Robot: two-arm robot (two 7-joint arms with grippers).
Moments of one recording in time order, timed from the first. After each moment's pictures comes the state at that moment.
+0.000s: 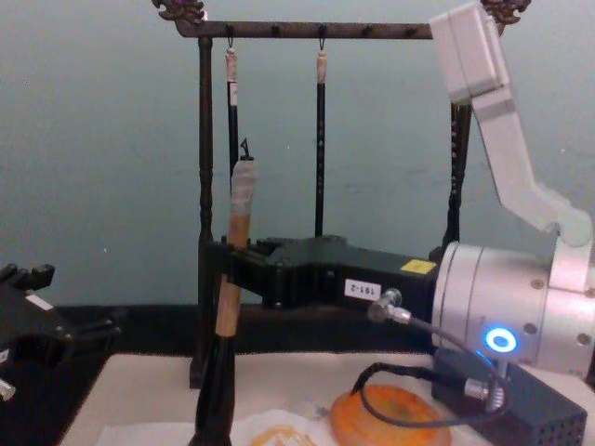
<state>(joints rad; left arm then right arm) -0.20 0.60 0.45 -1.41 -0.25 -0.12 0.03 0.46 0.31 -0.65 -1.35 0.55 0.03 0.60</state>
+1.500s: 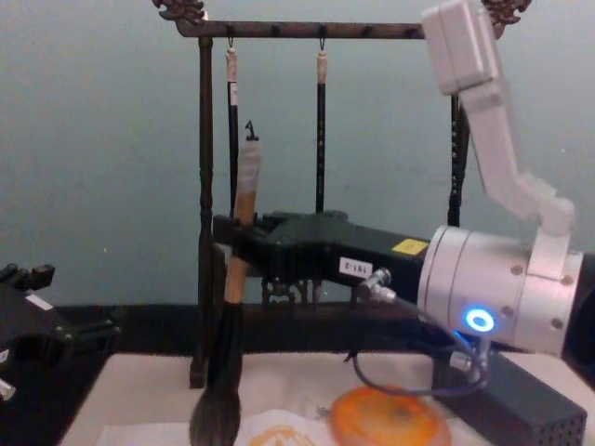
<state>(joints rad) -0.20 0.60 0.45 -1.41 -0.25 -0.12 0.03 0.48 0.25 -0.61 -1.28 0.46 -0.05 0.58</state>
